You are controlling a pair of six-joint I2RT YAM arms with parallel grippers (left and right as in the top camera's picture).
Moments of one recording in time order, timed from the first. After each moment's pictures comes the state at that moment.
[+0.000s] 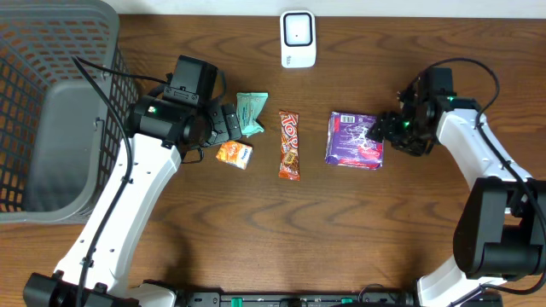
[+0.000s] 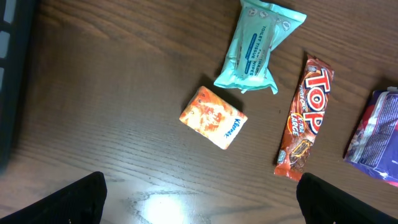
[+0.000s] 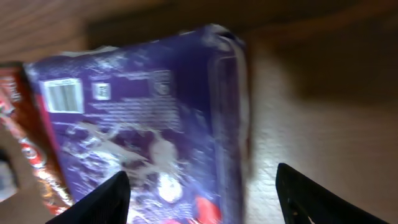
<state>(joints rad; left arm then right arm) -0.30 1.49 1.39 -1.08 -0.06 -0.54 -0.03 1.81 1.22 -0.75 -0.32 0.27</state>
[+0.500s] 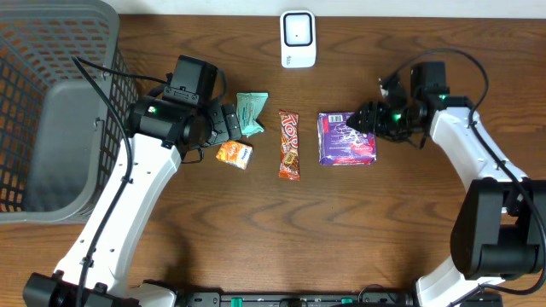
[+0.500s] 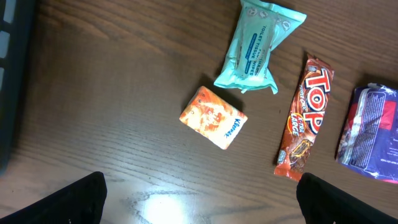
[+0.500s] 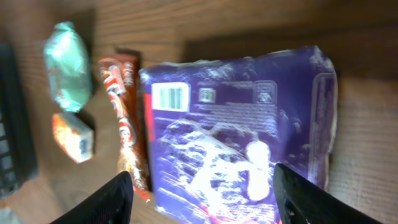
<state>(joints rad) -0.30 1.49 1.39 -1.08 -0.06 -0.54 0.01 1.81 1.26 -0.68 -0.56 0.20</state>
